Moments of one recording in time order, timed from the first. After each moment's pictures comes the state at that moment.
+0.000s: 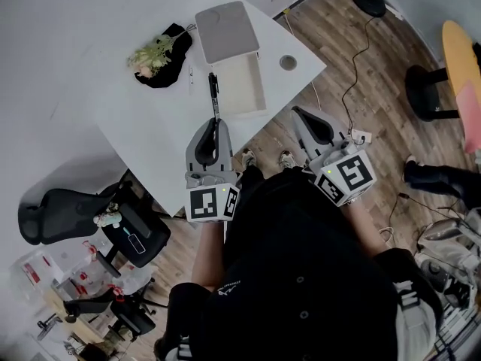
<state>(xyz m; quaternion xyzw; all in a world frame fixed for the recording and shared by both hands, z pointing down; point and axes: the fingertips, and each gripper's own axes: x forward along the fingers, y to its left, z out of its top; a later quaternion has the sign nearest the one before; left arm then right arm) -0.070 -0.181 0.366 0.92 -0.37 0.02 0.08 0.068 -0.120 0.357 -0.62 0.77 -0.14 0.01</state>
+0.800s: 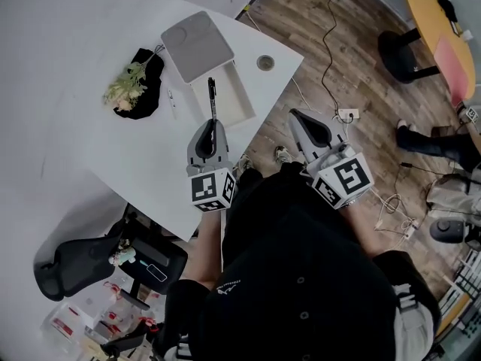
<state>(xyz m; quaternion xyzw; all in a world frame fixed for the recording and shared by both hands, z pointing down) -0.040 -0.236 0.457 0.94 -0.29 0.10 0.14 0.080 -0.132 0.366 -0.71 0.69 -0.14 -0.01</state>
